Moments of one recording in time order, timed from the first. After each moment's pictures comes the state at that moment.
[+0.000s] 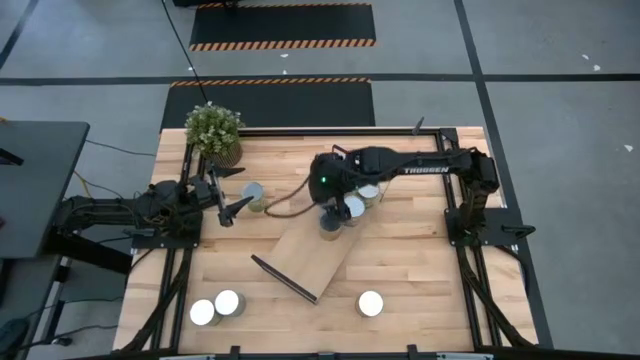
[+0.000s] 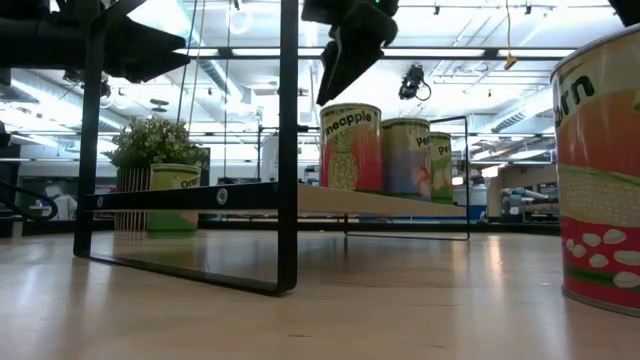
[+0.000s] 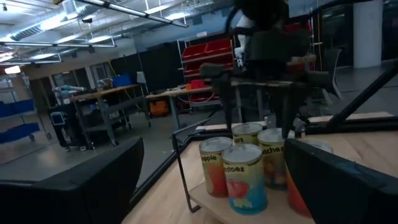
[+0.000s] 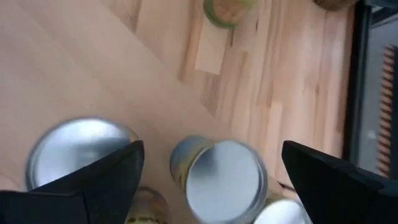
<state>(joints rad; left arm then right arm) 0.04 0.28 0.13 0.31 -0.29 0.22 -0.06 1.87 1.78 -0.96 0.11 -0.32</state>
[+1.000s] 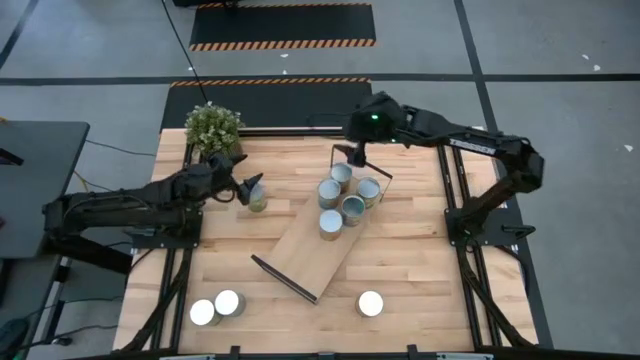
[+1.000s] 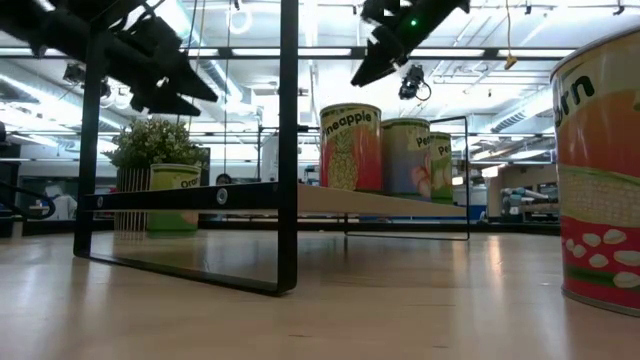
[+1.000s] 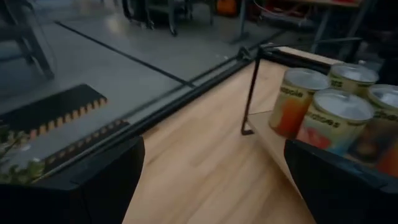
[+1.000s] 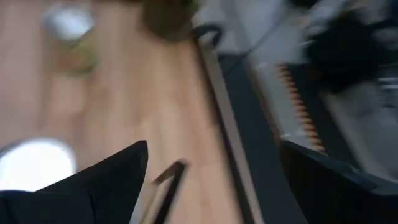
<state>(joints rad) 0.25 0.65 0.40 -0.04 -0.42 -0.18 -0.39 1.49 1.40 -0.50 0.12 -0.36</state>
